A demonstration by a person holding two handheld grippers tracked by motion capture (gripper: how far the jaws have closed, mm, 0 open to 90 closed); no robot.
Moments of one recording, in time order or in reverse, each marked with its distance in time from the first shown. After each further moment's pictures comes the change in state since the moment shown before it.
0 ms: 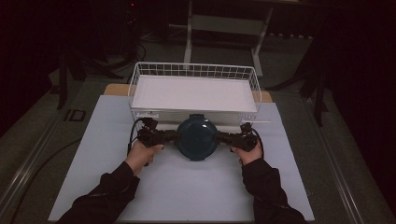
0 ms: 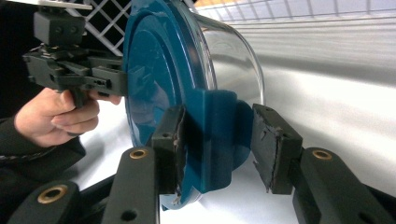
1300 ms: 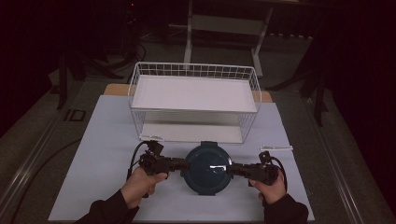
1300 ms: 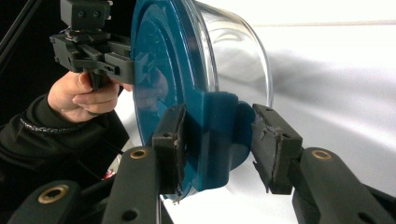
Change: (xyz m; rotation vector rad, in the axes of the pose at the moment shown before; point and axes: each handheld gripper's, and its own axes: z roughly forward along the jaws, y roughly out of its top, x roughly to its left) left arm -0.081 -0.042 -0.030 0.125 -0.146 -0.042; right arm 0.059 -0.061 -0.077 0.091 0.087 0.118
